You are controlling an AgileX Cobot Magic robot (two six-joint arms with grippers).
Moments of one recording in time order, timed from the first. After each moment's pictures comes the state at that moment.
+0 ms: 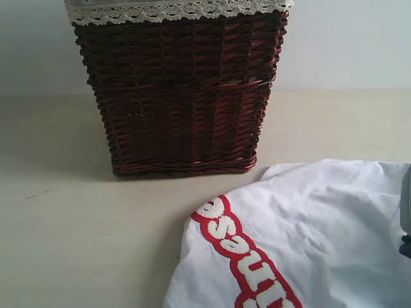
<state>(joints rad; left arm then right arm) 0.05 0.01 0.00 0.05 0.37 -0.13 -0.11 1.24 -0.48 0.45 0.66 -1.62</state>
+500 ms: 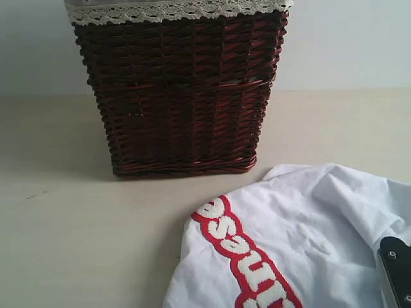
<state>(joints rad) 0.05 0.01 0.00 0.05 0.37 -0.13 0.05 1.37 -0.38 0.26 0.72 -1.53</state>
